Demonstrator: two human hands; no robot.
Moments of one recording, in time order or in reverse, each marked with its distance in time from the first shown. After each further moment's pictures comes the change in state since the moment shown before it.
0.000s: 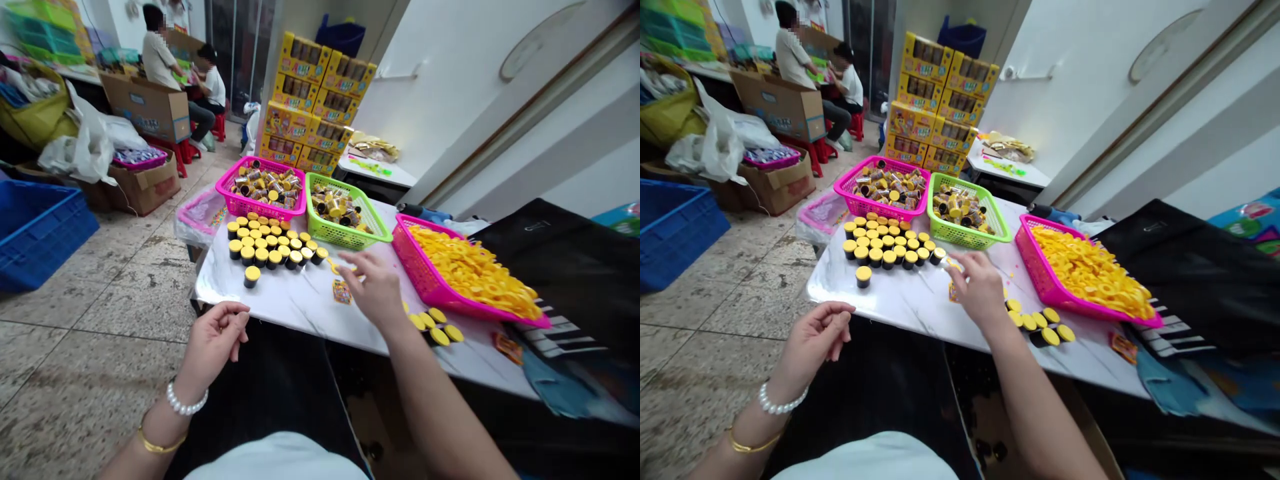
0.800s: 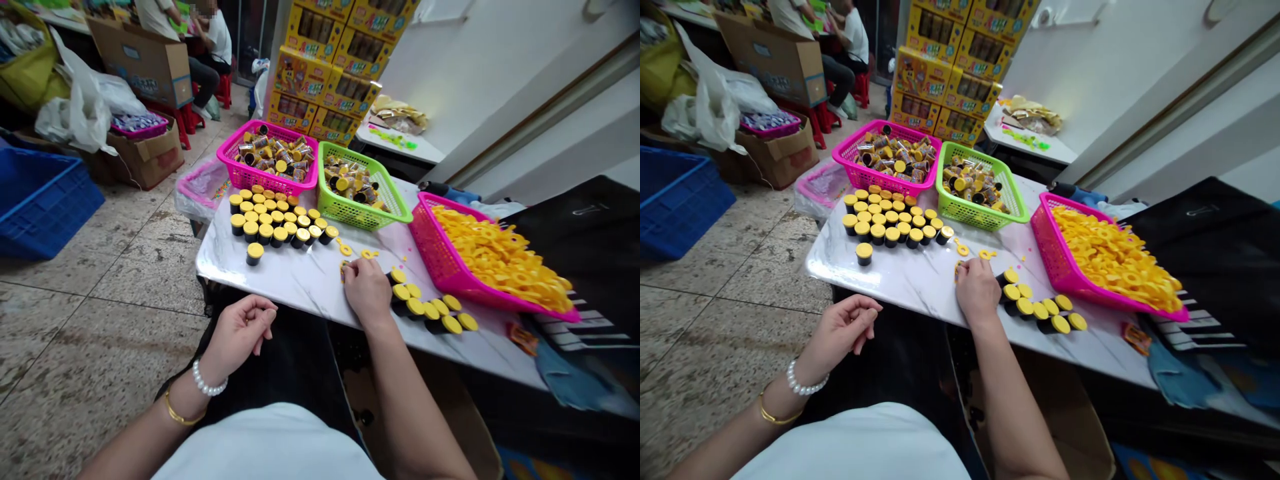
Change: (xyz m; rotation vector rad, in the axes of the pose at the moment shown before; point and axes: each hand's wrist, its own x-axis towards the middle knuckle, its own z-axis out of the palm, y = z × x) left_hand -0.008 -0.020 0.028 -0.012 -0.176 -0.118; right_hand -0.044 0.012 0.046 -0.363 -0.179 0.388
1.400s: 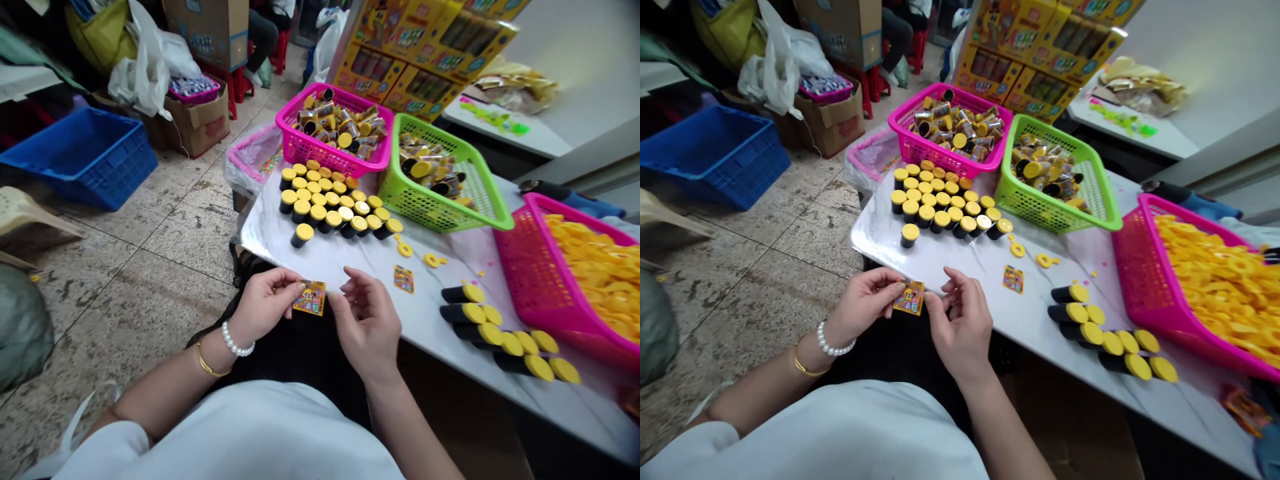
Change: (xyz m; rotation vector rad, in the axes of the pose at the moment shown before) left_hand 0.005 0.004 -0.010 -0.104 0.119 0.080; right_hand -0.097 -0.081 -0.023 0.967 -0.104 -0.272
